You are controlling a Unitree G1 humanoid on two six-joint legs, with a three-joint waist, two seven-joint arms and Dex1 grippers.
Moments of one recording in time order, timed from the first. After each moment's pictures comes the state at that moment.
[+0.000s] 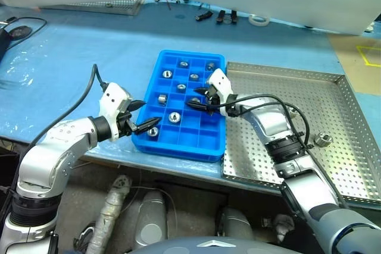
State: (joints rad) left arm -0.23 0.62 0.12 -0.49 -0.51 0.84 -0.69; right arm -0.71 -0.31 0.23 0.27 0.17 0.43 0.78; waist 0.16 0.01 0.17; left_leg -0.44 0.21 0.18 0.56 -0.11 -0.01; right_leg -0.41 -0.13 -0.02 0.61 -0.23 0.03
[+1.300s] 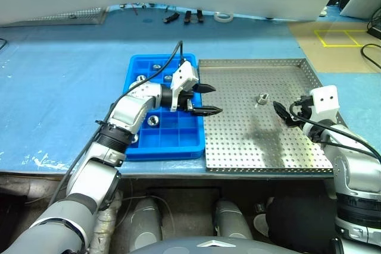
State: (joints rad) left arm -0.82 0.27 -0.27 0.31 -0.32 0.33 -1.13; right arm -0.13 -0.53 -0.34 -0.24 0.20 0.64 0.39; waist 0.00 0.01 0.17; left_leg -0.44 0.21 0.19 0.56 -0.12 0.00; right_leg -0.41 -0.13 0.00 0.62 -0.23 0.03
